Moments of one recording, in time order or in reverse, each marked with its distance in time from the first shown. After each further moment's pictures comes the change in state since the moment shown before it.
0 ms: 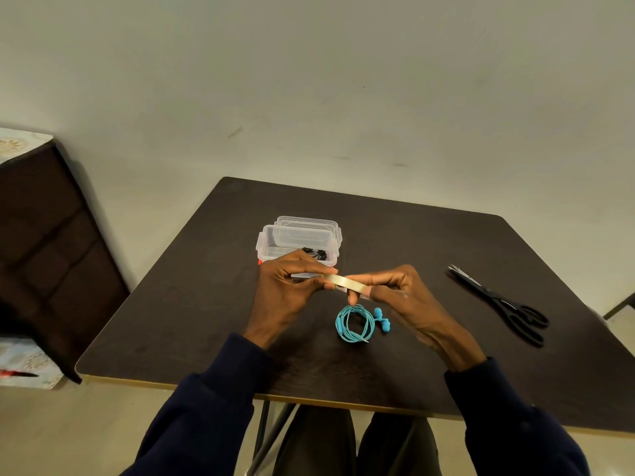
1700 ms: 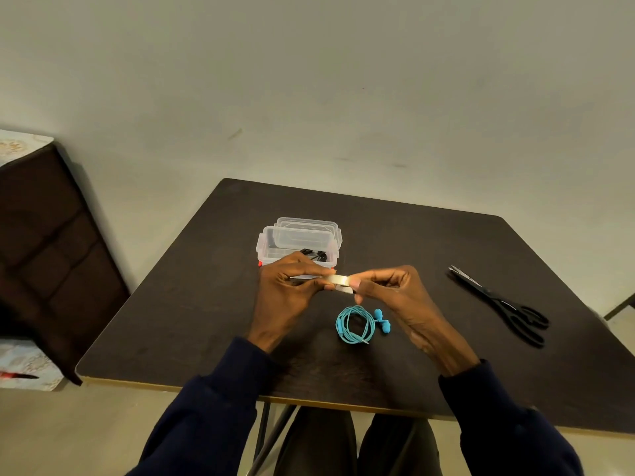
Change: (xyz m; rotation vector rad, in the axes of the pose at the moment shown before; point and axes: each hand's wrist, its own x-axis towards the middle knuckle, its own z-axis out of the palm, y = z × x) left_hand -0.003 0.003 0.003 -0.001 0.042 0.043; right_hand 0.001 0.000 0.009 0.042 0.174 0.044
